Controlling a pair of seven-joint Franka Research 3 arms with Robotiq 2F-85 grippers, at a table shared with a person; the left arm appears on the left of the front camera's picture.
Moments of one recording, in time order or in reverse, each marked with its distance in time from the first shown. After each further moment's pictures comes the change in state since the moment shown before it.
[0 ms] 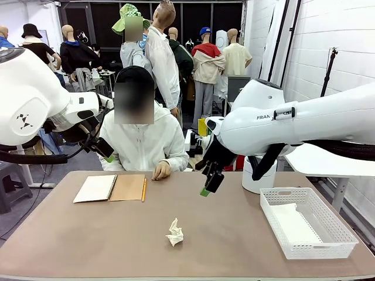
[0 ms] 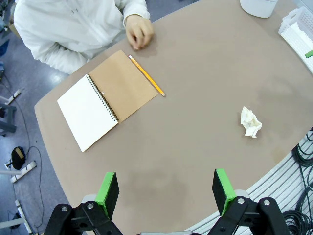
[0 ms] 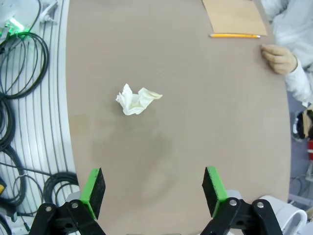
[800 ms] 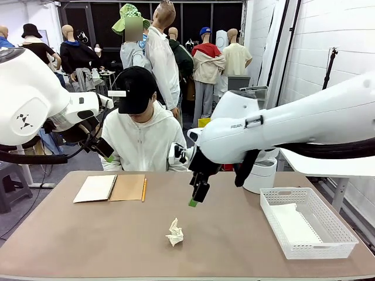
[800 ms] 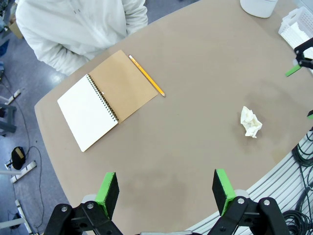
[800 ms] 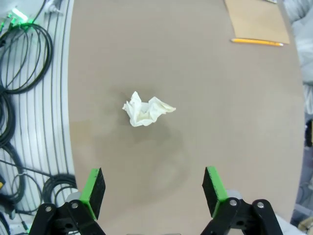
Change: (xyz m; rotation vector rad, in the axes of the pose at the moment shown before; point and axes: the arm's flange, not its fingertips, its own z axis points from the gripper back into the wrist) left arm 0.000 0.000 0.000 0.000 0.000 0.000; right arm 0.028 0.000 -0.053 0.070 0.059 0.057
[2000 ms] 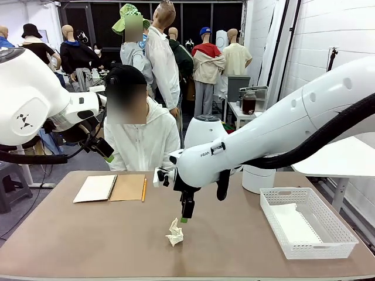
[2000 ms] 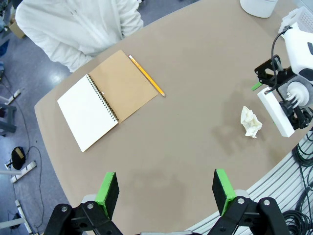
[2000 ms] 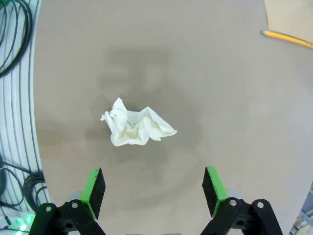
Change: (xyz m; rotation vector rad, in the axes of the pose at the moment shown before) left arm 0.000 0.000 0.000 0.000 0.000 0.000; right arm 0.022 -0.019 -0.093 0.033 0.149 0.065
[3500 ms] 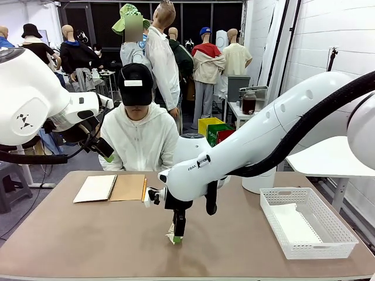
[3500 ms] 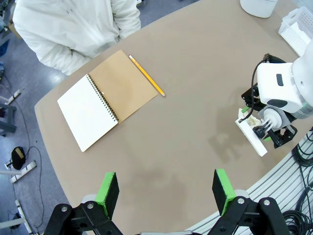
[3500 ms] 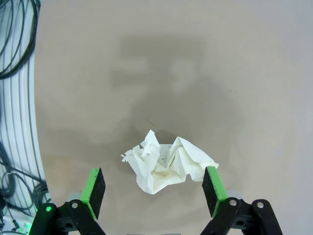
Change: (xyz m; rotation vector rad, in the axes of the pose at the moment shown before) left arm 0.000 0.000 0.000 0.000 0.000 0.000; right arm 0.017 0.010 -0.061 0.121 0.036 0.010
